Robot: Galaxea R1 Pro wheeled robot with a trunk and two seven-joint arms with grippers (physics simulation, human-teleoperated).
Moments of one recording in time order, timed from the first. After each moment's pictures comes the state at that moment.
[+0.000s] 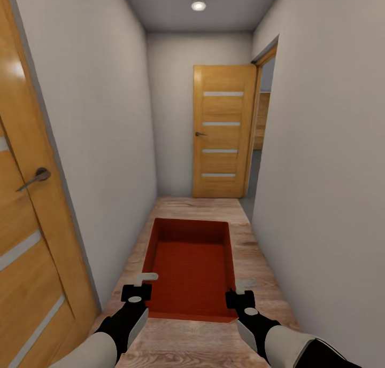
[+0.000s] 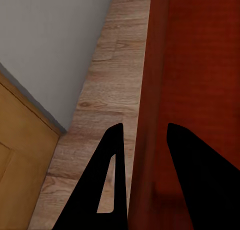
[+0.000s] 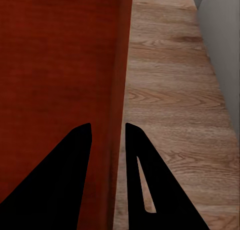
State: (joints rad) left arm -0.62 -0.11 -0.11 -0.37 0.00 0.05 0.39; right arm -0.73 0.13 0.65 0.00 -0.54 -0.26 -0.18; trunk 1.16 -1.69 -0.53
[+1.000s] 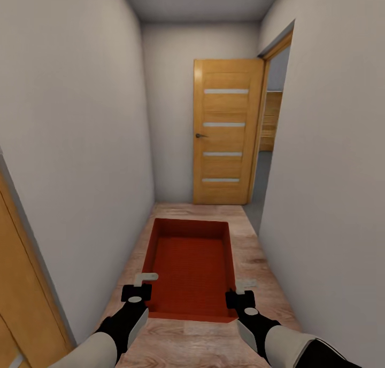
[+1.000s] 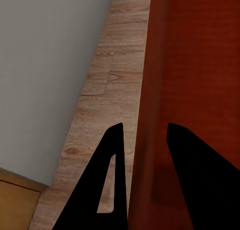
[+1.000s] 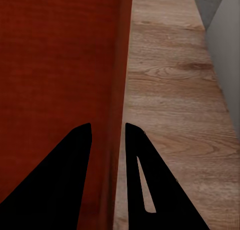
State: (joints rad) left arm -0.62 -0.12 -0.11 -0.37 0.00 0.05 0.39; right arm -0.73 0.13 0.65 0.00 -0.54 -0.26 -0.18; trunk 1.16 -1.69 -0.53
